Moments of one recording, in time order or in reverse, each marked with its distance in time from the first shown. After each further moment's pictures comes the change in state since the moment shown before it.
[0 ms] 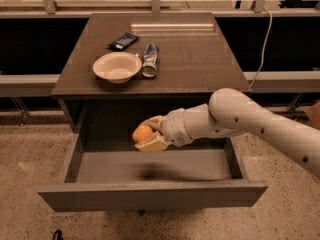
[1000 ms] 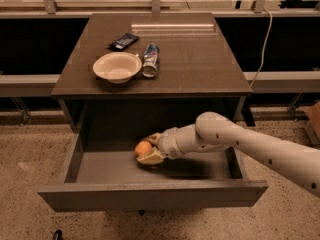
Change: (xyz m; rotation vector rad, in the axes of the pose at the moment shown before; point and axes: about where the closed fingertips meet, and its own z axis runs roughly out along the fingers) arm 0.101 -0.022 0.074 -0.011 0.039 0.060
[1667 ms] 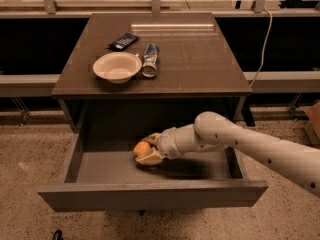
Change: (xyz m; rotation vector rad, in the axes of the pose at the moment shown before) arm -0.002 0.002 0.003 -0.007 -0.002 -0.001
